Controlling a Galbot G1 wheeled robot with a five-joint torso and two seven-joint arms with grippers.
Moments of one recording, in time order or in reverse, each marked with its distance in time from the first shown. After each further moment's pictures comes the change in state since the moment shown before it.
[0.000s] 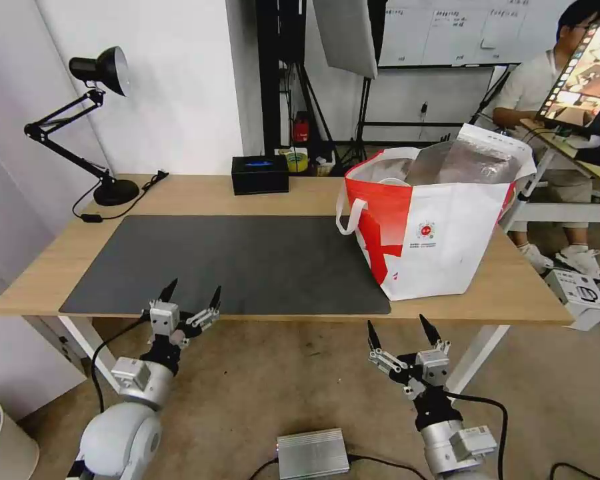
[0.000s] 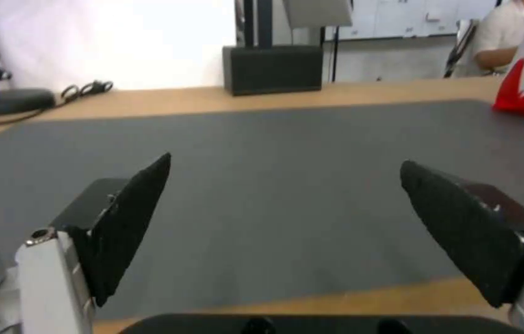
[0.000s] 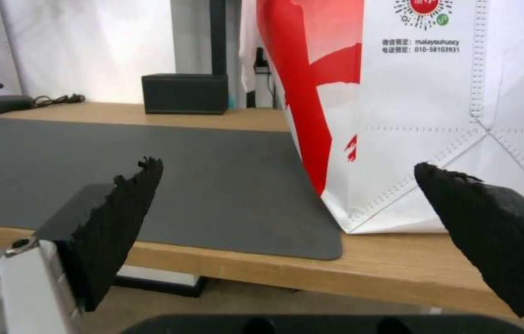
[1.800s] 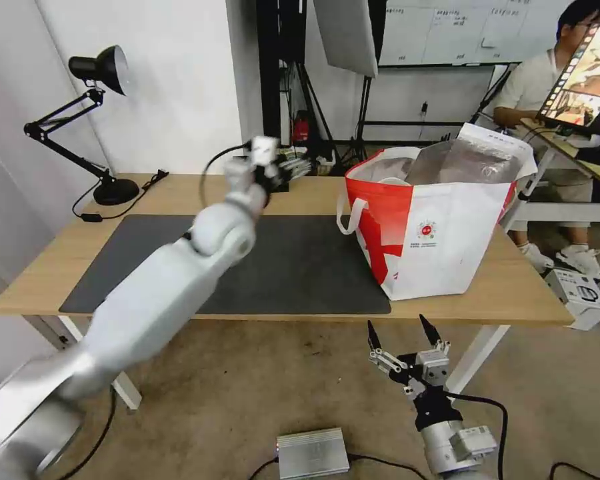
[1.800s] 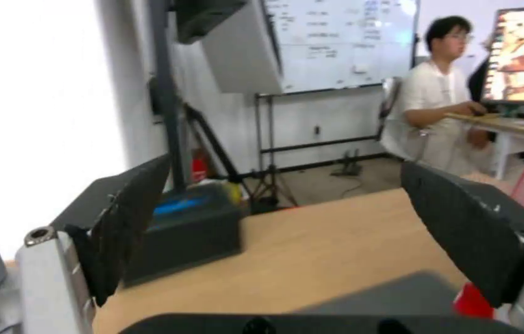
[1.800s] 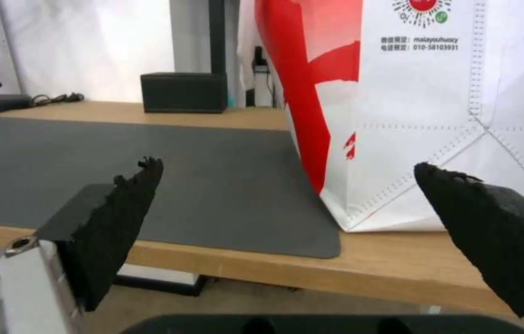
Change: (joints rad) left arm -1.024 0.252 0.644 0.287 -0.422 0.246 -0.310; right arm 0.000 0.000 0.000 0.000 0.000 0.000 0.000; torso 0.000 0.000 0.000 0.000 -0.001
